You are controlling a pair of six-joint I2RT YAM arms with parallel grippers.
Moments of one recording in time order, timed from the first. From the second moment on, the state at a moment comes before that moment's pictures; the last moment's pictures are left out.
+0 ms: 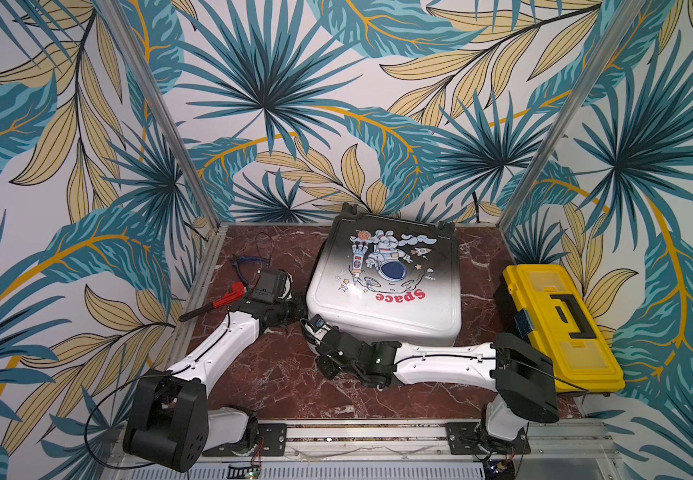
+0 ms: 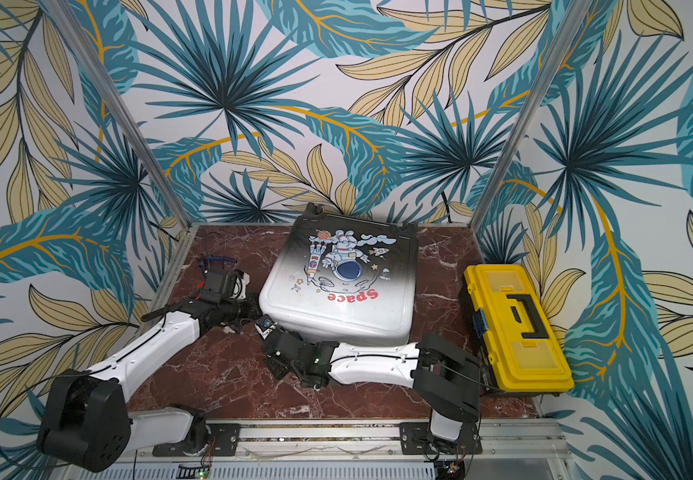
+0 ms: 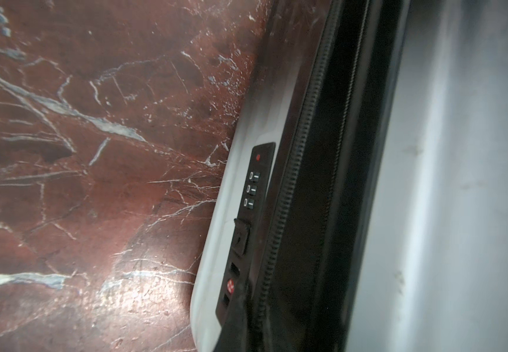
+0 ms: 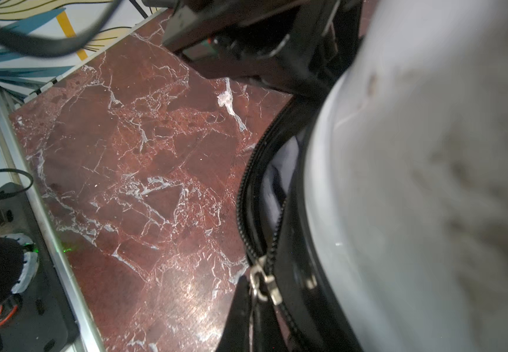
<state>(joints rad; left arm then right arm) -0.27 1.29 0.81 -0.44 0.33 -0.67 1.22 1.73 1.11 -0.09 0.27 0.35</state>
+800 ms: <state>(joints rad) -0.25 1.24 0.76 -0.37 0.33 -0.63 1.25 1.74 0.94 0.29 0.34 0.27</state>
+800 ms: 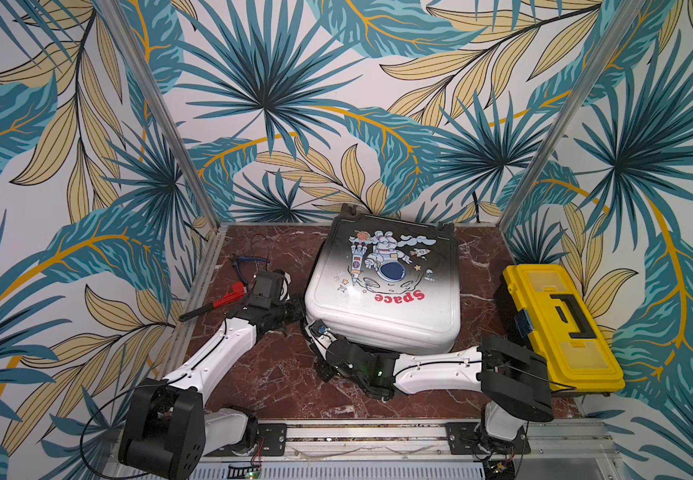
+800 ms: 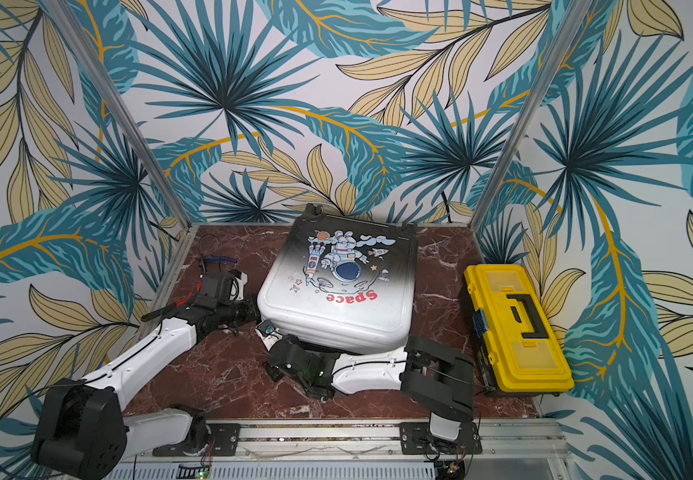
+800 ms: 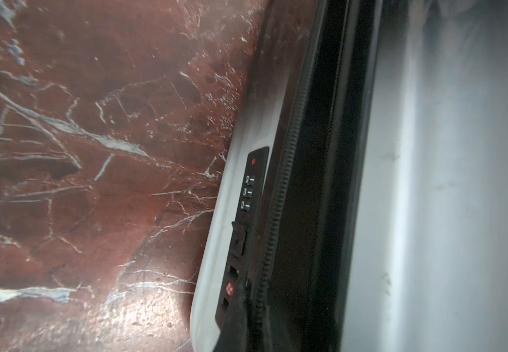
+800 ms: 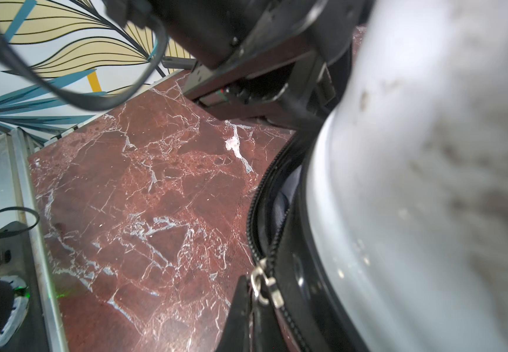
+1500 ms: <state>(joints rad) -0.26 1.39 0.90 -0.54 0.54 -0.59 1.25 1.49 0.88 0.05 0.17 0.28</state>
